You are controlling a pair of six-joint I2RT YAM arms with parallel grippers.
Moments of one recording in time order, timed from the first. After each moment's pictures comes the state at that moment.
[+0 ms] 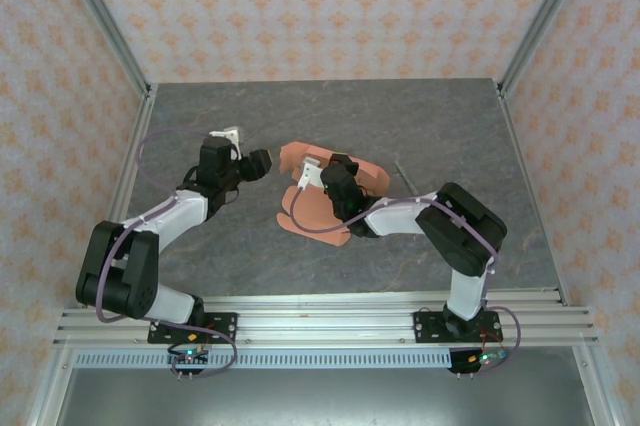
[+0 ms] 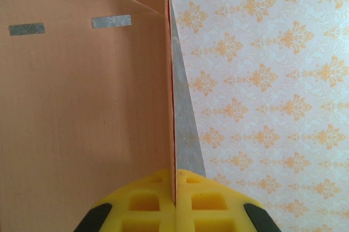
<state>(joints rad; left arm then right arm) -0.18 1.44 0.72 0.14 0.14 -0.43 0.83 1.83 0.89 0.57 0.70 -1.10</state>
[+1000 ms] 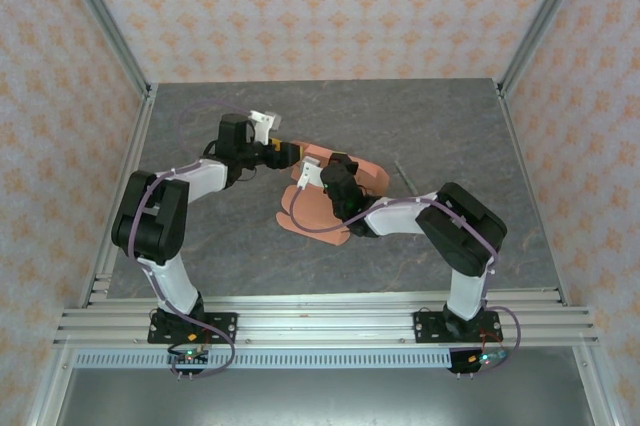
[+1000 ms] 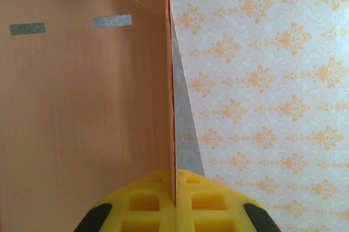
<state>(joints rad) -0.18 1.80 1.01 0.22 0.65 -0.20 0.83 1.83 0.90 0.57 0.70 -1.10</state>
